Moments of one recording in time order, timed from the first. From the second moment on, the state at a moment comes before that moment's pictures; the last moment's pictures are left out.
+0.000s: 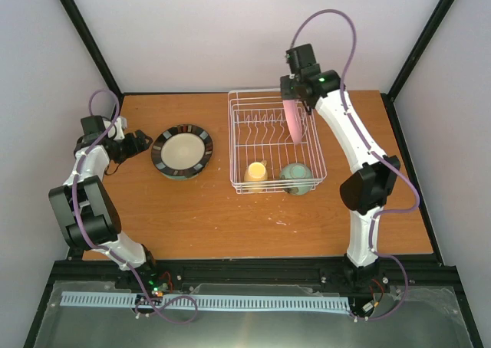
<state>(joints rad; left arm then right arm) 0.38 1.58 1.11 -0.48 0.53 -0.12 0.40 1.99 2.20 -0.94 0.25 0.16</state>
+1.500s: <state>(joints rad) 0.38 1.59 1.07 -0.47 0.51 -0.13 0.36 2.11 2.07 -0.99 0.19 0.13</state>
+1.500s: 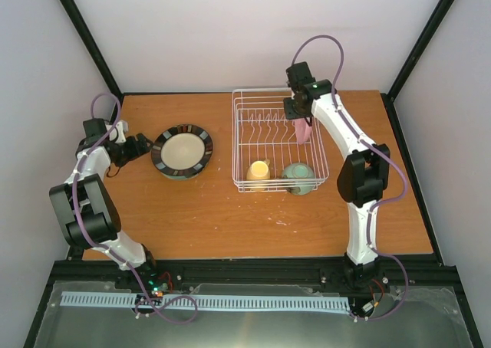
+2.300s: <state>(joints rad) 0.38 1.61 1.09 -0.49 0.56 -0.10 0.35 1.99 2.04 -0.77 -0.01 0.08</state>
